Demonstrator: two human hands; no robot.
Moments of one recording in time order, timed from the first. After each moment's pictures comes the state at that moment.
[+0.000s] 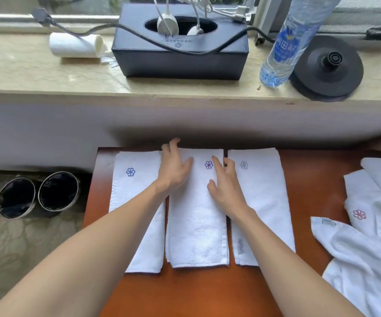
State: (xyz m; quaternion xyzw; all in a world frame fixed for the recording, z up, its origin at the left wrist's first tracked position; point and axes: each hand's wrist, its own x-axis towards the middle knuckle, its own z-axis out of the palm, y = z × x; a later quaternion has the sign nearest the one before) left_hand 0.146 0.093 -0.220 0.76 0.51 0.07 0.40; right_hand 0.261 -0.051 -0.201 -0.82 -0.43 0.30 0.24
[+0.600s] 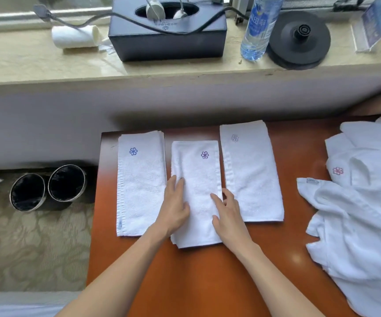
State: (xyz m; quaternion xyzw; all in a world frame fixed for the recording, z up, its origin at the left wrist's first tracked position) left_hand 0.043 -0.052 -0.207 0.80 0.42 -0.03 0.44; right_hand 0.178 -0.194 -0.195 -0.82 -0.42 0.35 0.16
